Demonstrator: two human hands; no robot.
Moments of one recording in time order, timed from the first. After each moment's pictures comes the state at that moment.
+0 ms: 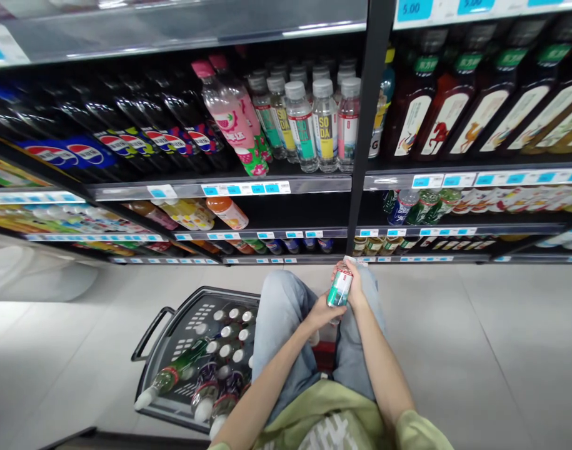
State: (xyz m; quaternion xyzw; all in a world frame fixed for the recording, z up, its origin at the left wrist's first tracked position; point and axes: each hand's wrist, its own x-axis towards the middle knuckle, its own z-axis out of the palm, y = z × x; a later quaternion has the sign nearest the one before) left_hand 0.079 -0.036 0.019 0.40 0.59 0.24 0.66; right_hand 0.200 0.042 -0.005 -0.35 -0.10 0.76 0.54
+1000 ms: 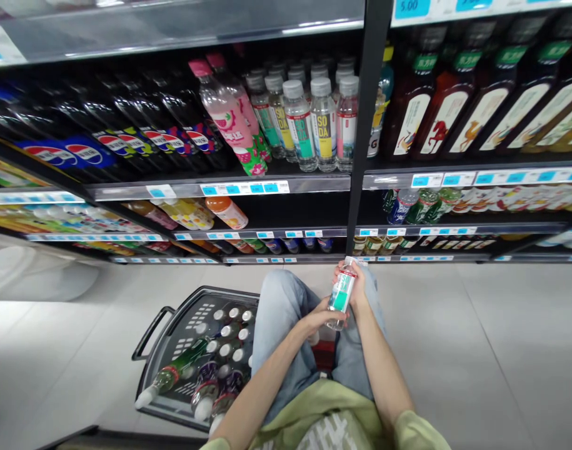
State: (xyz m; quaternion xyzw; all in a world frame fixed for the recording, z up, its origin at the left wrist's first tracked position) left_hand 0.075 -0.041 0.035 0.32 0.45 0.23 0.80; right_hand 0.211 0.037 -0.001 -0.24 -0.10 0.81 0.53
